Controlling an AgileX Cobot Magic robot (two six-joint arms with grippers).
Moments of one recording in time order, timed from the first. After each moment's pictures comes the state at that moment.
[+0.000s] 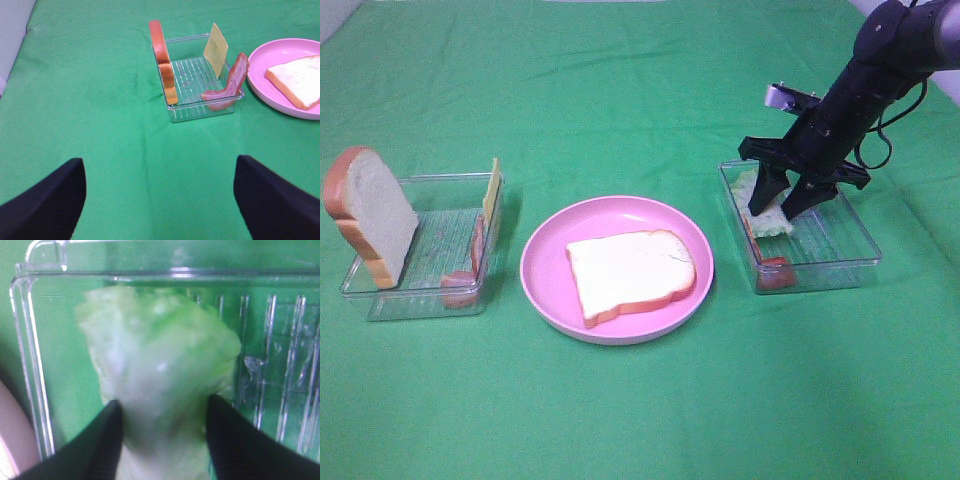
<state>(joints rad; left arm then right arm) 0.04 0.00 -0.50 -0.12 1.05 0.14 0.10 2.33 -1.75 0.37 0.97 -0.20</state>
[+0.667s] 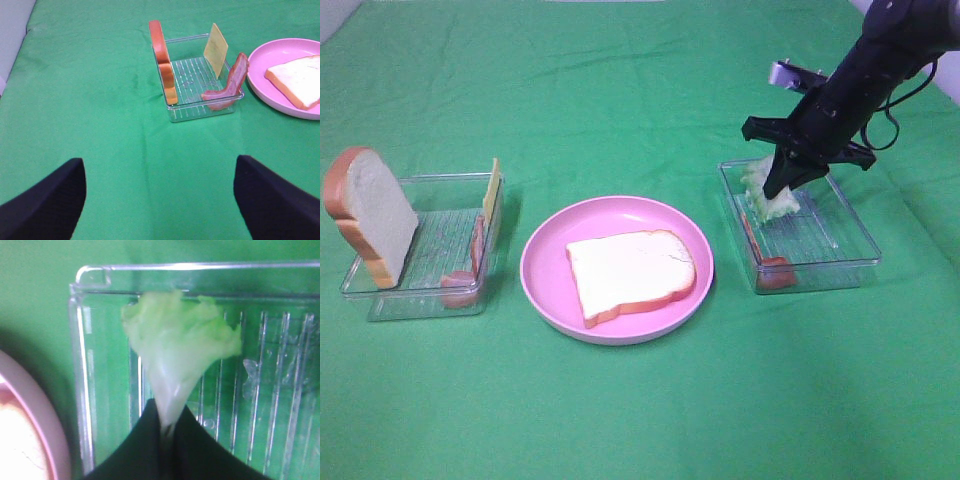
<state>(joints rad) 0.04 0.00 -0.50 -0.12 1.05 0.14 0.10 2.27 -1.75 0.37 0.96 -0.20</state>
